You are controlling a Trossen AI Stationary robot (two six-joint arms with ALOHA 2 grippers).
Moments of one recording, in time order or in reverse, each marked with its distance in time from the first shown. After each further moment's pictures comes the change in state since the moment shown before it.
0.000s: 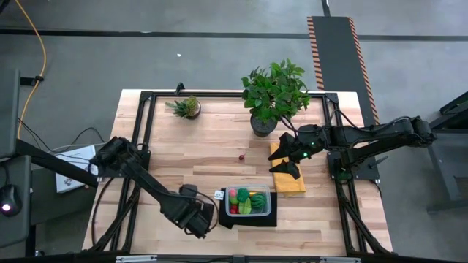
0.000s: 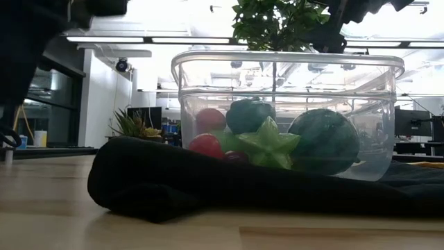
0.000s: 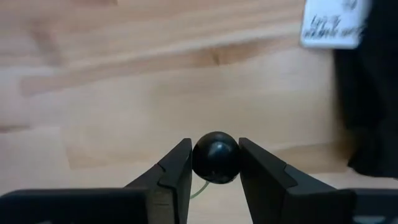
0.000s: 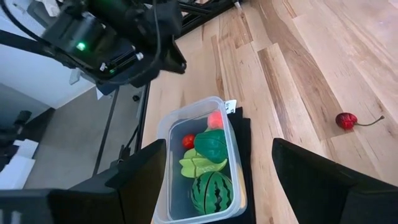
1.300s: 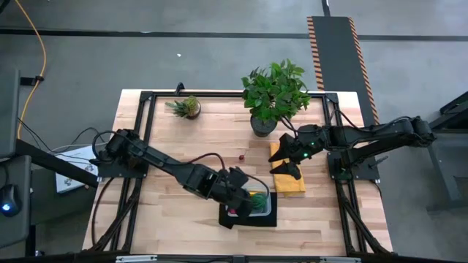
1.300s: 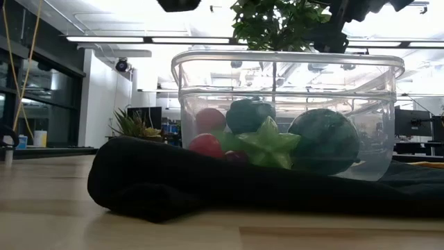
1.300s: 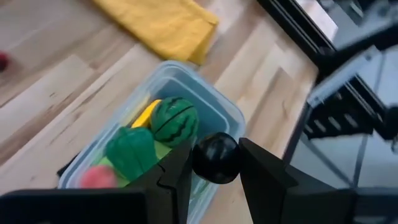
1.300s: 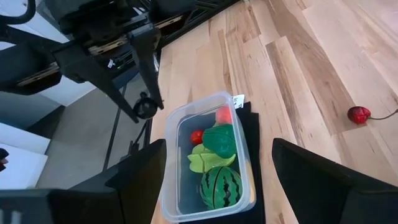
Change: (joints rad) left arm 0.250 0.001 0.271 0.476 -0.186 1.026; right arm 0.001 0.000 0.000 -0.002 -0.035 0.021
